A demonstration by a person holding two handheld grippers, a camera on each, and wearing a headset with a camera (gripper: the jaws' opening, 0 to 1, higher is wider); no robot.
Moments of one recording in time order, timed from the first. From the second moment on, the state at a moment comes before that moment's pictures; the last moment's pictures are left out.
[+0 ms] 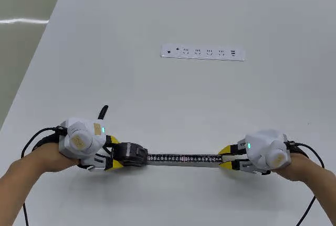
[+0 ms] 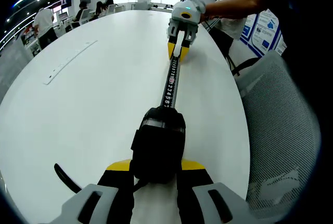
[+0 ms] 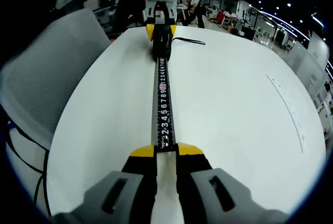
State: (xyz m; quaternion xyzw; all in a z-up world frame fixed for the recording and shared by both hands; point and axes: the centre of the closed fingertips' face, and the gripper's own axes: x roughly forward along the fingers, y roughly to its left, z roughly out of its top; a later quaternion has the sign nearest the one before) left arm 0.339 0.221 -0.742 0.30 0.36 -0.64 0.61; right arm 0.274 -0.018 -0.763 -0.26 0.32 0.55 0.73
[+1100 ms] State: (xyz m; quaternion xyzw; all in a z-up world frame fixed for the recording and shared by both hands) left arm 0.337 0.218 -0.743 0.31 0.36 -0.63 0.62; right arm 0.260 -0.051 -0.769 -0.27 0.35 0.53 0.72
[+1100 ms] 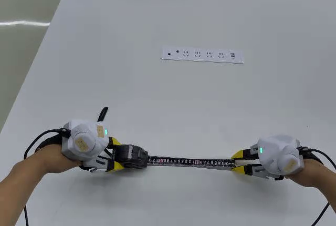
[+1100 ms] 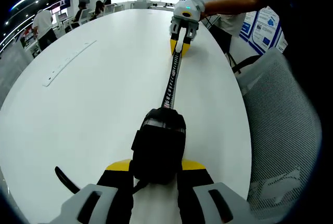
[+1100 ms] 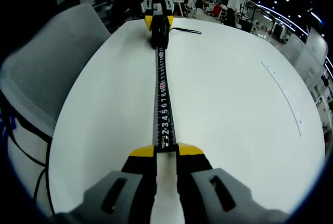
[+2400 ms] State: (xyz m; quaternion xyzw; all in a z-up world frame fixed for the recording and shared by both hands) left arm 0.353 0.229 -0.719 0.31 0.33 -0.59 0.67; right arm 0.261 -0.063 -0.764 -0.29 0.36 0.49 0.73
